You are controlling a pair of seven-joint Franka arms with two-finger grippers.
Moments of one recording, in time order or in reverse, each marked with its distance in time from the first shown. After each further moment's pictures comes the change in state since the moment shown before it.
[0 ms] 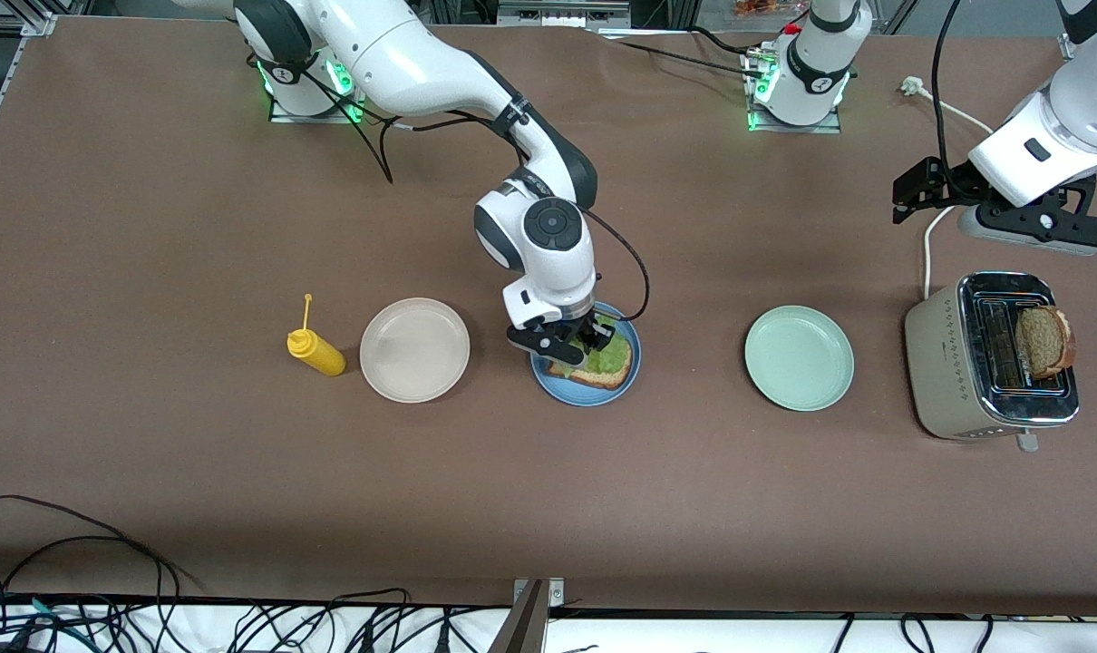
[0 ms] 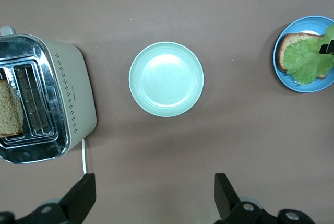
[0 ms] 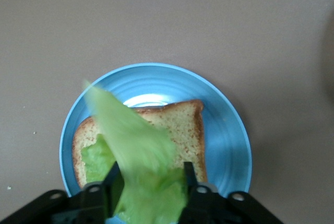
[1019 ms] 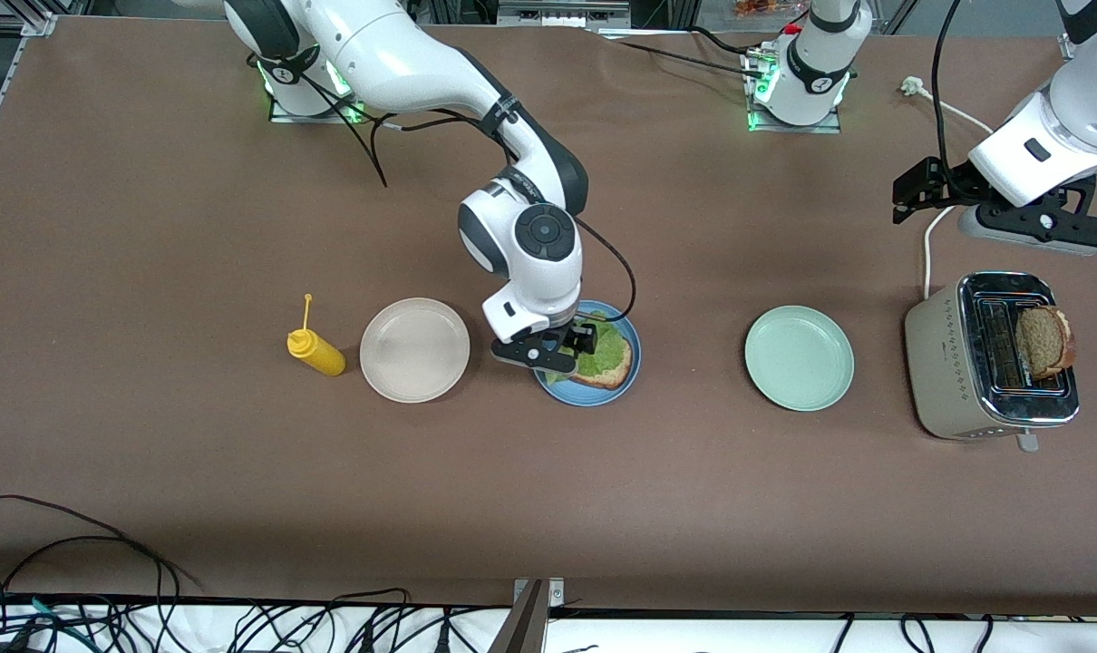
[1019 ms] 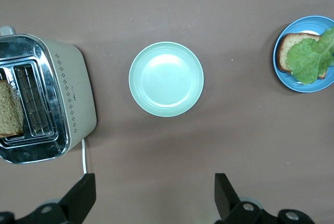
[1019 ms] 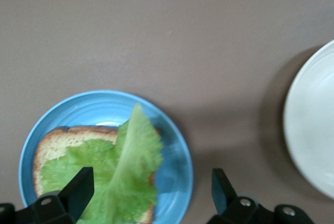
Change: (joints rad) left arm 0.000 0.000 0.000 0.000 0.000 0.000 0.000; right arm -0.020 -0.028 -0.044 0.040 -0.020 -0.162 -0.215
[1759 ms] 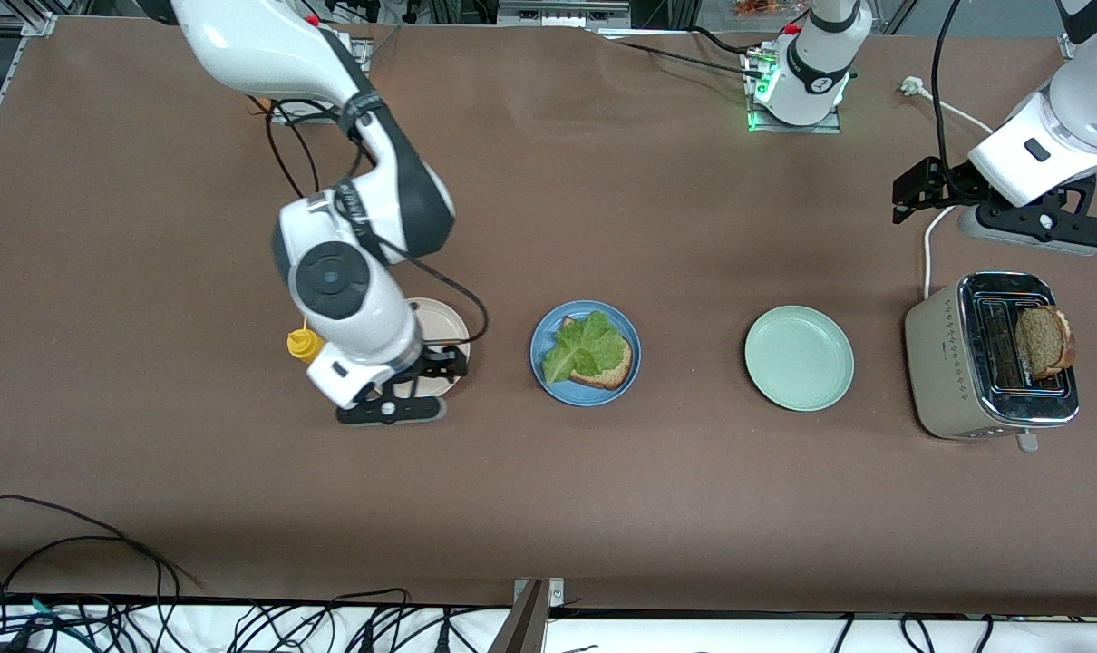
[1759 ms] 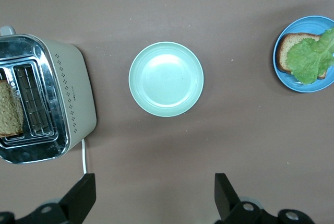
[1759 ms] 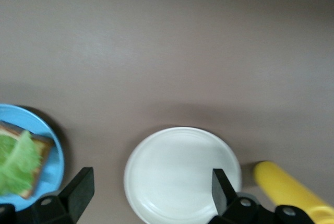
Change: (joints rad) left arm 0.000 0.000 0.000 0.000 0.000 0.000 0.000; right arm -0.272 -0.227 -0.004 -0.092 0.048 -0.183 -0.655
